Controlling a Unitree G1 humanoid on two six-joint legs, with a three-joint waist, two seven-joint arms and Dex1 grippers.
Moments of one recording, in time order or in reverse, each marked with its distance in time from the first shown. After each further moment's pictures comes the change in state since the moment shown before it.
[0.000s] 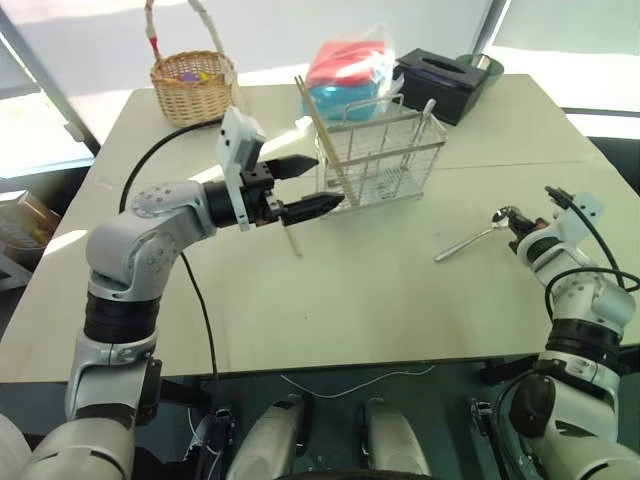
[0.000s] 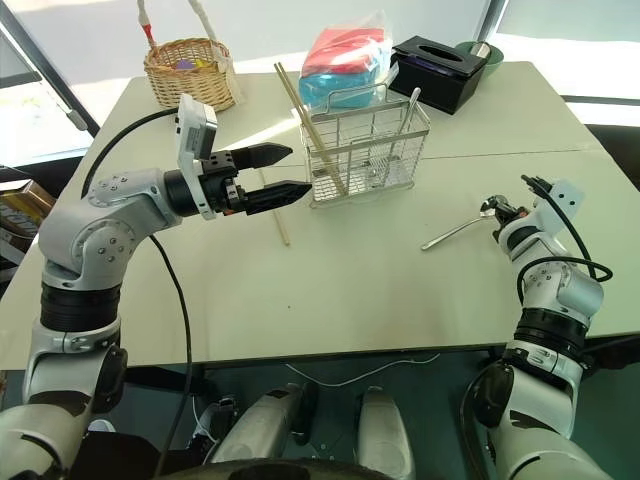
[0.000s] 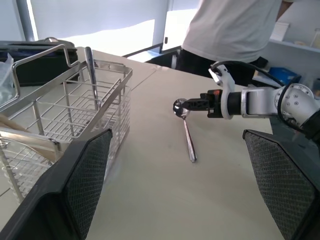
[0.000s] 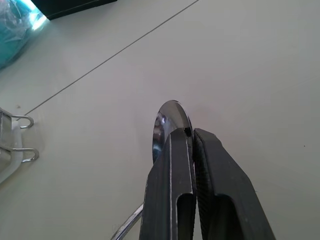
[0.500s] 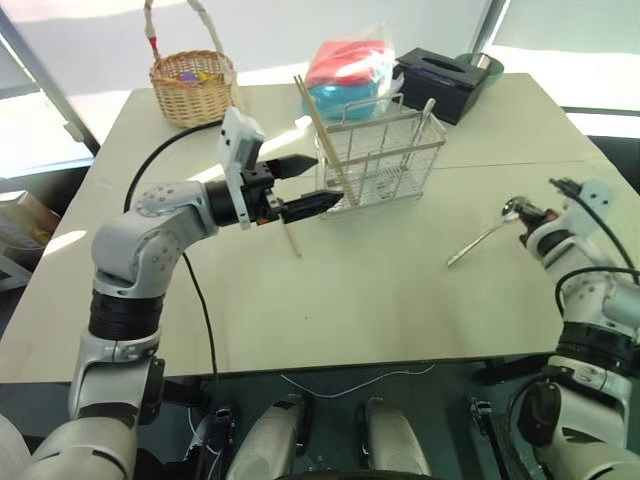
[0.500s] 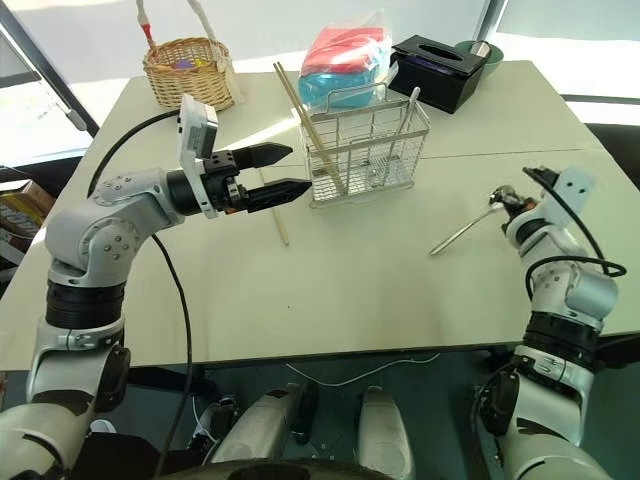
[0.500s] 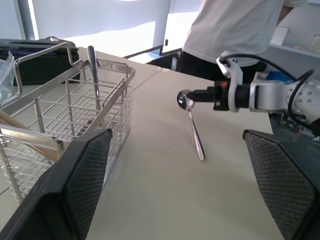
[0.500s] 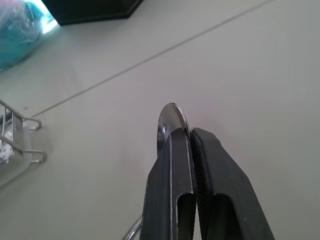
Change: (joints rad) left arm -0.005 -0.015 -0.002 0.039 0.011 -0.027 -0.011; right arm 0.016 -0.067 0.041 -0.183 0.006 0.045 -0.025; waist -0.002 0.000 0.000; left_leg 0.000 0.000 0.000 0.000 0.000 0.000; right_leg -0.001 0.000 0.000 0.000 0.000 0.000
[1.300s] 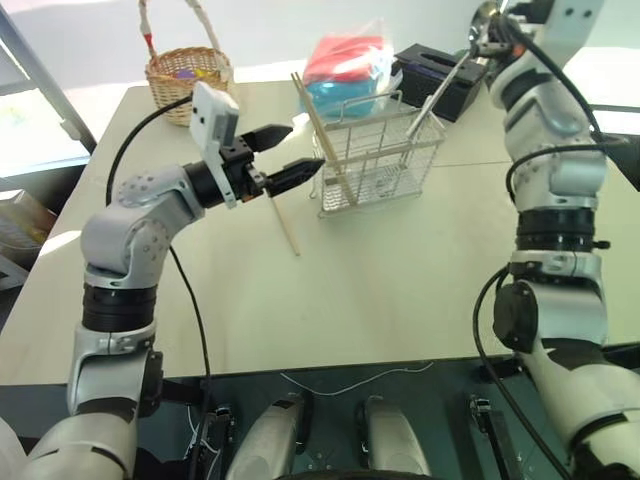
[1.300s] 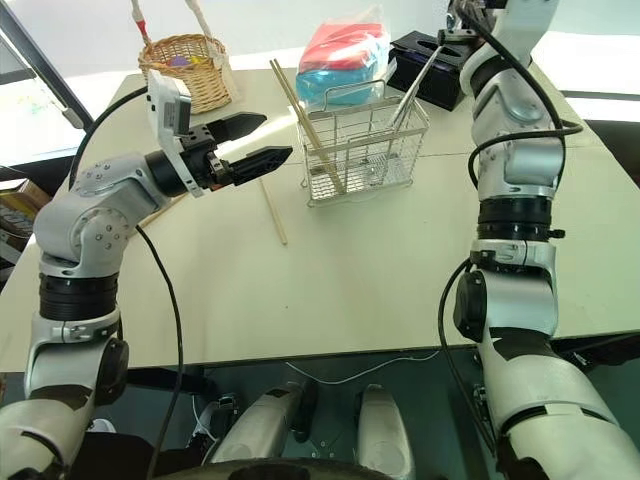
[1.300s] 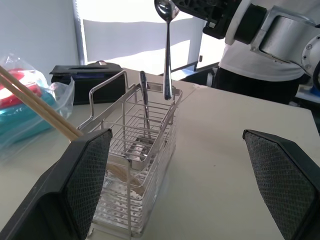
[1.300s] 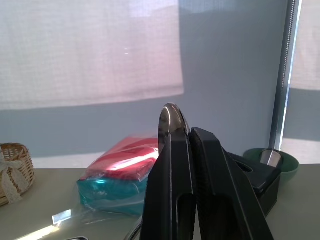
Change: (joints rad) left arm -0.019 0.010 0.058 0.043 0.053 -0.099 0.063; right arm -0.609 0.078 0.316 0.390 -0.202 -0.511 0.086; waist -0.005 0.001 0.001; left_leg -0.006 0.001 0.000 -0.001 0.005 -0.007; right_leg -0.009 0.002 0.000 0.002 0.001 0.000
